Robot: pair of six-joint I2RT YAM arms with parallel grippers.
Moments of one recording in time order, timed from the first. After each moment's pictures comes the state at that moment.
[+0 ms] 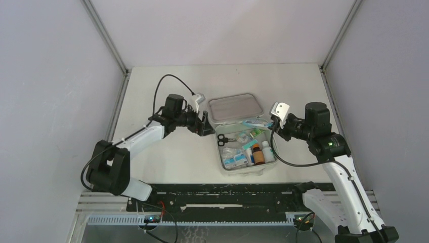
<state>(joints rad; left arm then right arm) -0.44 1.43 0.87 -0.14 0.63 -0.10 0.21 0.82 0.94 -0.71 -0.61 -0.66</state>
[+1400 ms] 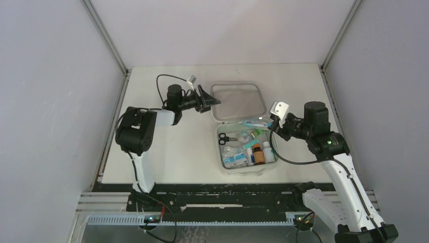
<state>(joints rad) -0.28 1.99 1.05 0.70 0.88 -1.00 0.21 0.83 0.94 -0.71 -0.61 -0.65</state>
